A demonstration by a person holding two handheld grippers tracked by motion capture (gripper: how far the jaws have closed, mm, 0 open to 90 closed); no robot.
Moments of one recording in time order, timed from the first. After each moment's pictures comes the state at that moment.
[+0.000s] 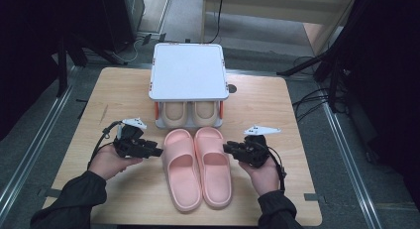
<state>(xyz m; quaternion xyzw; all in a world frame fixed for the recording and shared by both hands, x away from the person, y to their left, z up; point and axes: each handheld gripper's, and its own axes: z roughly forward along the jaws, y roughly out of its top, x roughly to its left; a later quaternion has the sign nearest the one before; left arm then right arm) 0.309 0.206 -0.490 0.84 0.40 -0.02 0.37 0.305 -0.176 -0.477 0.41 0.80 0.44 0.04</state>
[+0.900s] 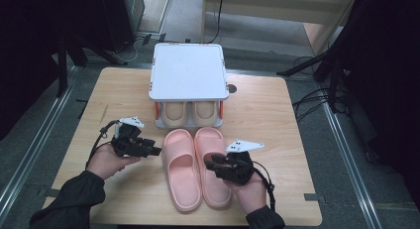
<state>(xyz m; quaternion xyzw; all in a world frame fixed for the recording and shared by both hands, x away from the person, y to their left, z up) 0.310 0.212 -0.489 0.84 0.41 -0.01 0.37 0.260 -0.134 -0.481 0.37 0.81 0.44 0.03</state>
